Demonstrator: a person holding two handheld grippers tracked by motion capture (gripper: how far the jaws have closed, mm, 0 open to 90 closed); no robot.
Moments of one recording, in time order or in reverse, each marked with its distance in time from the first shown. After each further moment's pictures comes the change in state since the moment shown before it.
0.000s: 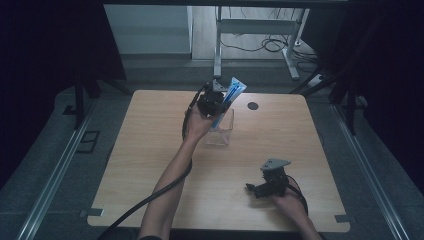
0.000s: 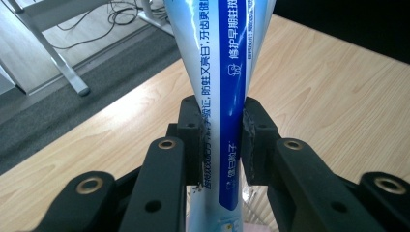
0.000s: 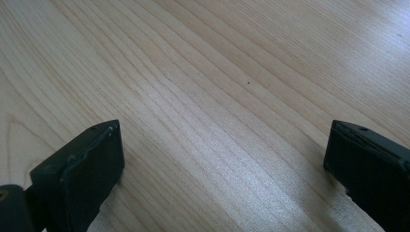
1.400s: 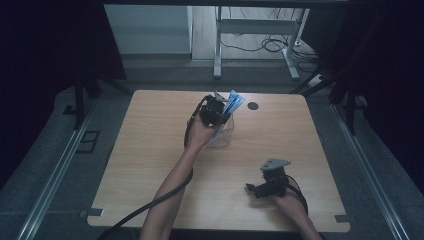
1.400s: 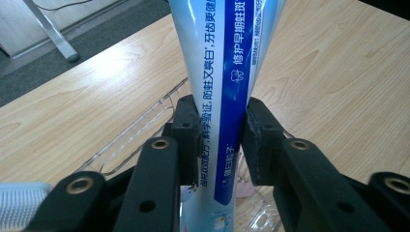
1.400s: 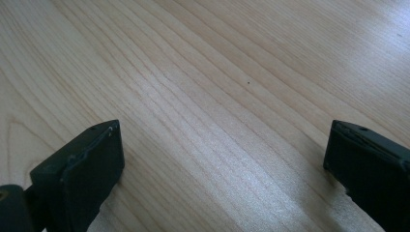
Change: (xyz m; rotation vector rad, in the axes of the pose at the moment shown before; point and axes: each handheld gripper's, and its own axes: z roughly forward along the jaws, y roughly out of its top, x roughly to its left) left arm -0.010 -0.025 0.019 0.097 -0.011 -0.050; right arm 0.000 0.000 0.000 0.000 0.000 0.000
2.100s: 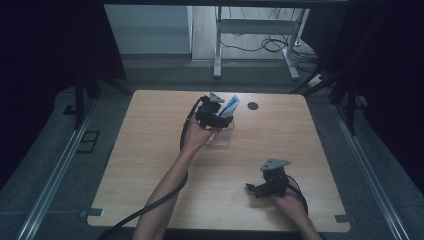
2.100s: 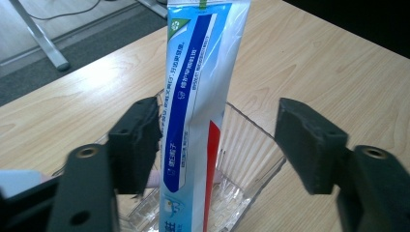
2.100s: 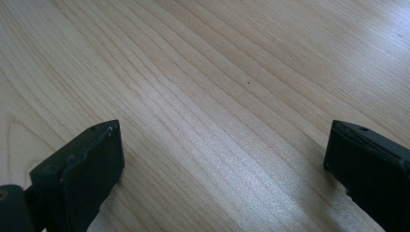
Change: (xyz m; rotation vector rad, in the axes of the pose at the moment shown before) left arm -0.003 -0.006 -0.022 -0.064 -0.042 -0.035; right arm 0.000 0.000 0.000 0.000 0.000 -0.002
